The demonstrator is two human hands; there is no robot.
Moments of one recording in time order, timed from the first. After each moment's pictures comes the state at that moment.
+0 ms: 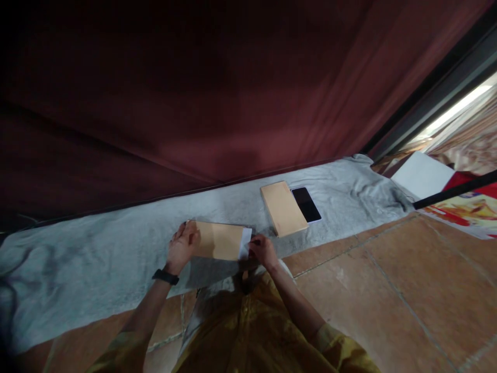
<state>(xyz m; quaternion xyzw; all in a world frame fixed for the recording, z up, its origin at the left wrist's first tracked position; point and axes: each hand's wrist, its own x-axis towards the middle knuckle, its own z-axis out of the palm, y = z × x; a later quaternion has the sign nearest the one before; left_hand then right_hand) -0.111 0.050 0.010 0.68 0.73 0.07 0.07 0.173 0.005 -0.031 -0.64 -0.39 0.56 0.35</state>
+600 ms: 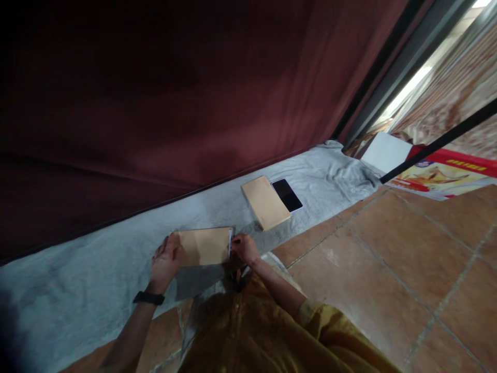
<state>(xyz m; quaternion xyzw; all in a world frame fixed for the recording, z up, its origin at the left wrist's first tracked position) -0.121 0.047 -0.005 0.71 0.70 0.07 0.07 0.156 0.014 -0.019 -0.67 -0.49 0.48 0.27</state>
